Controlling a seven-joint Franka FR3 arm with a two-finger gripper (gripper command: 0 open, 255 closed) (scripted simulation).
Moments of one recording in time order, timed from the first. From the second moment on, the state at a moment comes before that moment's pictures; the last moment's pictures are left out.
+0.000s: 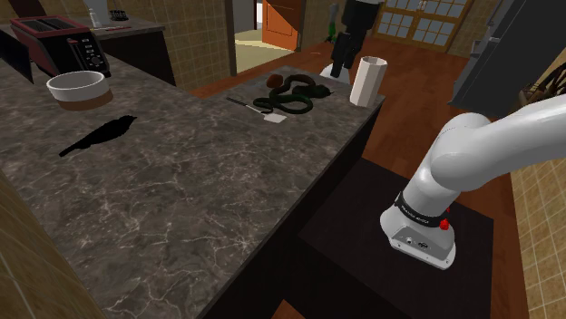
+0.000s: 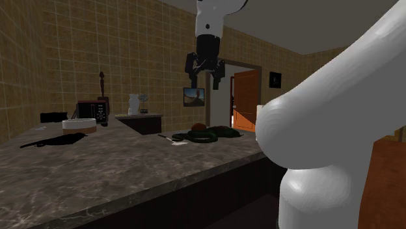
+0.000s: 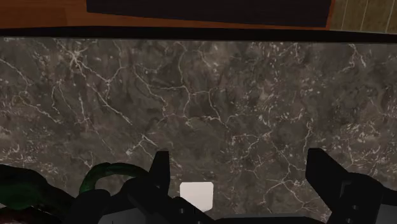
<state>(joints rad) -0.01 -0.76 -0.02 -2.41 0.02 1.72 -0.10</state>
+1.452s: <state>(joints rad) 0.00 -0.03 0.01 -2.10 -0.01 2.19 -0.06</state>
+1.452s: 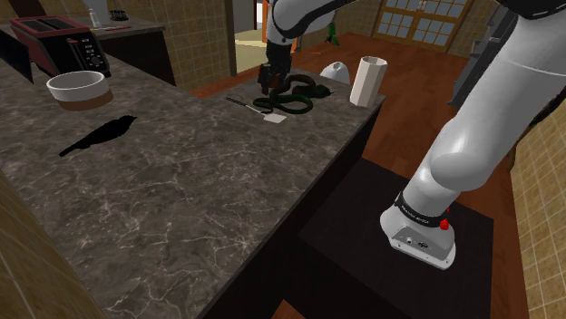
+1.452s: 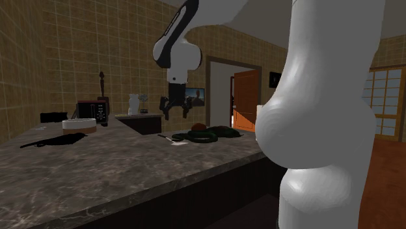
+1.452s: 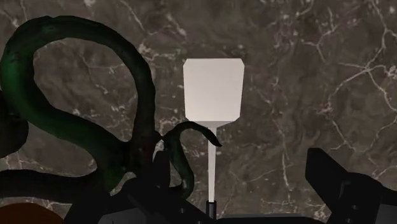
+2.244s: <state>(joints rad) 0.00 0.41 0.00 -1.70 -0.04 2.25 -0.04</state>
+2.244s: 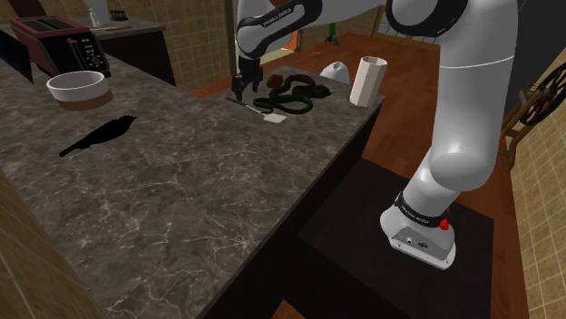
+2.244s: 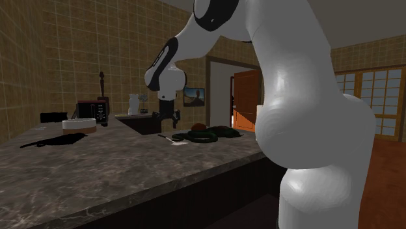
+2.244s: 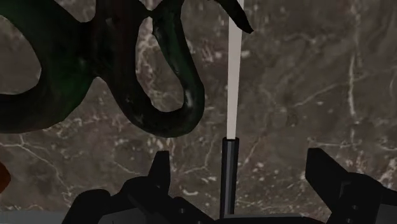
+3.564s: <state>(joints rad) 0.00 0.48 0.00 -1.69 -0.04 2.32 -0.04</state>
